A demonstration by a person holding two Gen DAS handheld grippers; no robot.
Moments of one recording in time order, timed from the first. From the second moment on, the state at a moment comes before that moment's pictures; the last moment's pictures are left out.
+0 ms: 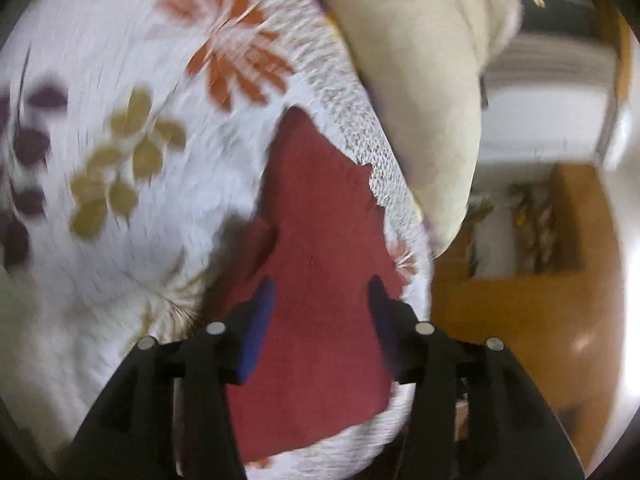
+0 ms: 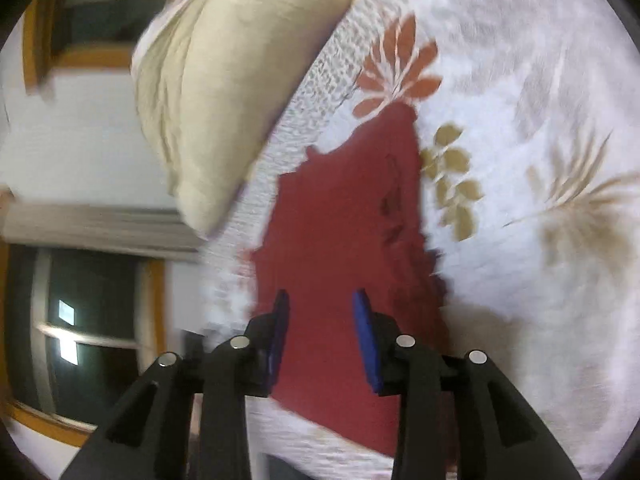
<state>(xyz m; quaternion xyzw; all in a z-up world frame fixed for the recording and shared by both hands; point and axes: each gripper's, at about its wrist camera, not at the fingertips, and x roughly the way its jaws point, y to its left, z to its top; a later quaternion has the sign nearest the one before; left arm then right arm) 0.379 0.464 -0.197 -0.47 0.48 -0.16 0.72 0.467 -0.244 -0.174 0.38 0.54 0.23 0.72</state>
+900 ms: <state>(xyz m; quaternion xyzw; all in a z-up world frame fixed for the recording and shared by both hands) 0.409 0.430 -0.228 -0.30 0.56 -0.16 0.75 0.461 -0.181 -0.195 0.18 0.57 0.22 0.77</state>
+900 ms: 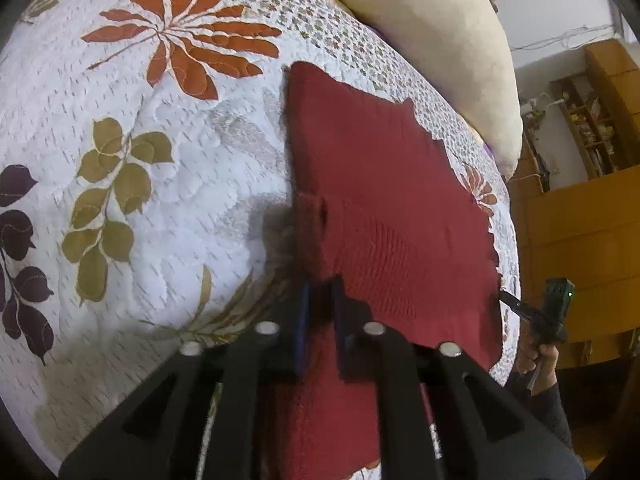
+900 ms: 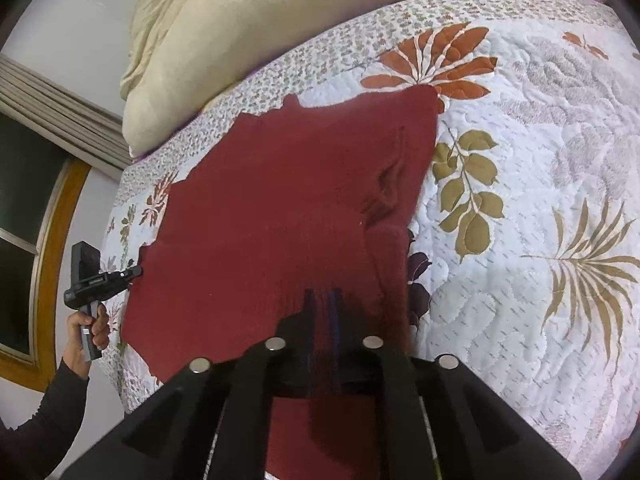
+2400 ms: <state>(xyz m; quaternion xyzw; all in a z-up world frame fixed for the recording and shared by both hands) 0.453 0.403 -0.099 -0.22 0.41 -0.18 0.87 0.503 -0.192 -0.097 0.10 0.43 0.13 0.89</state>
